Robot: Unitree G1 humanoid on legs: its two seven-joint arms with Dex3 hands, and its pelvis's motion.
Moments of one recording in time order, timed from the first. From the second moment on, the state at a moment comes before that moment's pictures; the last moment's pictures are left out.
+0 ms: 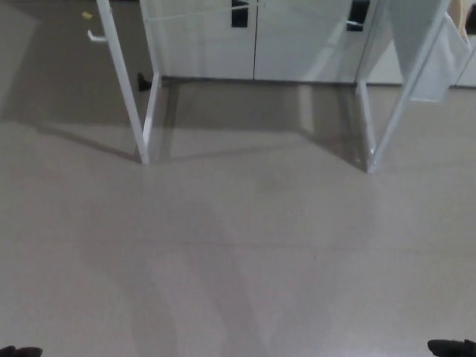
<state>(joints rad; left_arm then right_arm) 0.07 0.55 -0.03 0.95 0.14 -0.31 -0.16 0.06 -0.35 -0.06 0.95 -0.05 -0.36 0.15</state>
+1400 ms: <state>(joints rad) 0.10 0.55 -0.03 1.01 0.14 -0.33 -0.16 0.08 -0.34 -0.06 1.02 -0.04 -0.40 0.17</state>
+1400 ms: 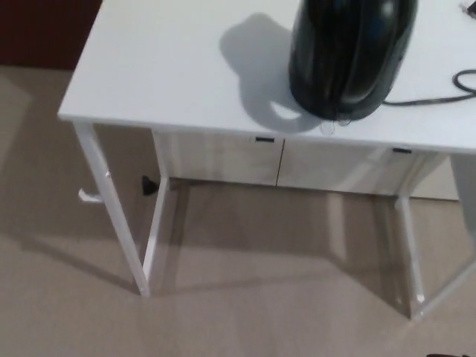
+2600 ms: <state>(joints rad) 0.10 0.55 -0.02 1.03 0.14 -0.36 -0.15 0.05 -0.34 -0.04 1.05 -0.06 -0.40 0.17</state>
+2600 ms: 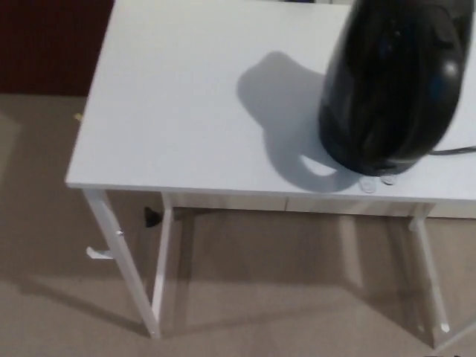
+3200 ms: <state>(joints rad) 0.11 0.53 -0.03 0.99 0.14 -0.38 -0.15 0.02 -0.36 -0.03 1.03 -0.07 -0.39 0.16</state>
